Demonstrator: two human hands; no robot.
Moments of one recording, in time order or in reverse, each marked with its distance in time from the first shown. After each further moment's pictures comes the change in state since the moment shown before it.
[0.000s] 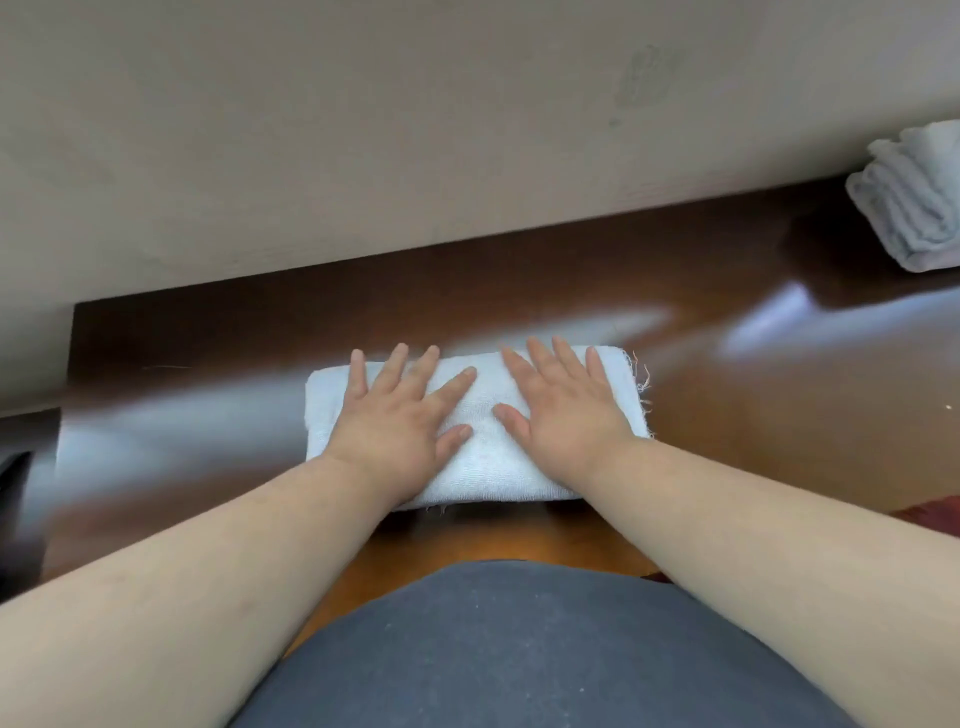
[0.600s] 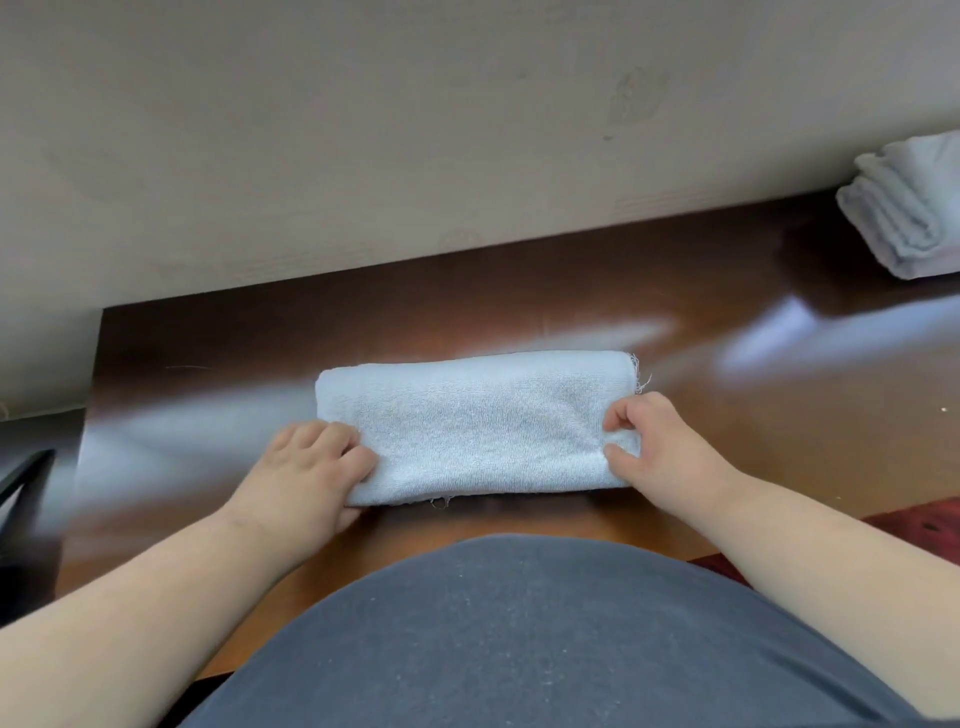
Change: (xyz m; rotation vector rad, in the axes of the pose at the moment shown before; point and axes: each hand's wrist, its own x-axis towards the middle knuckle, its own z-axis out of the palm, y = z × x) left_hand -0.088 -0.058 0.005 0.022 0.068 0.130; right_hand -0.067 0.086 0.015 0.576 0.058 0.087
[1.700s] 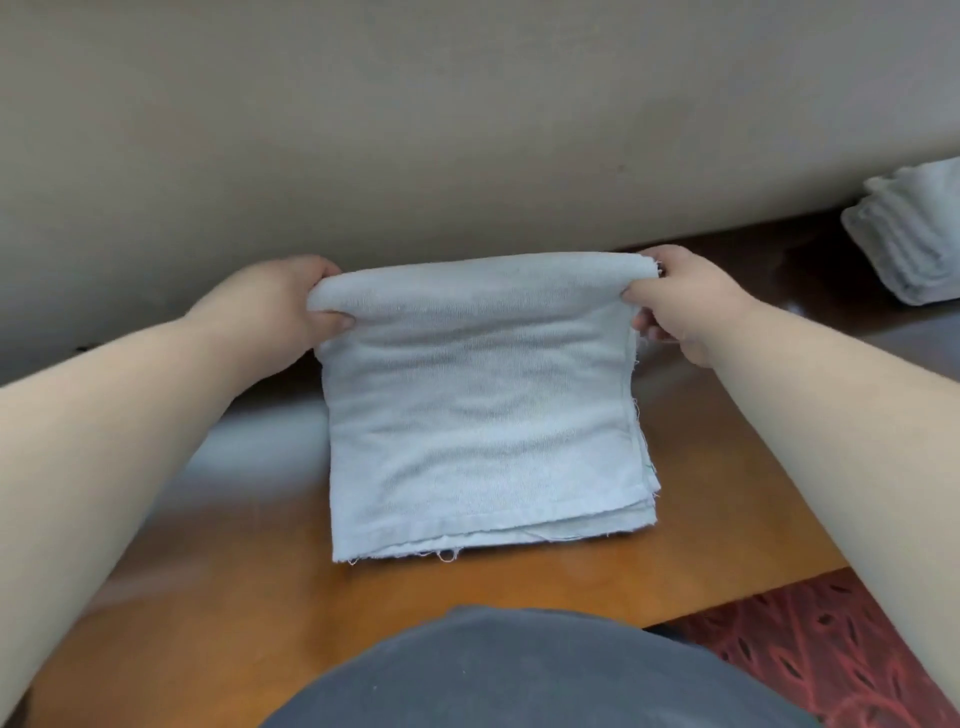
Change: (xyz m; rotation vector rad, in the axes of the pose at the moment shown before) left_hand 0.149 -0.113 -0.098 -0.475 0.078 -0.348; right_hand 0.153 -0.067 -0.101 0.438 0.226 0.301
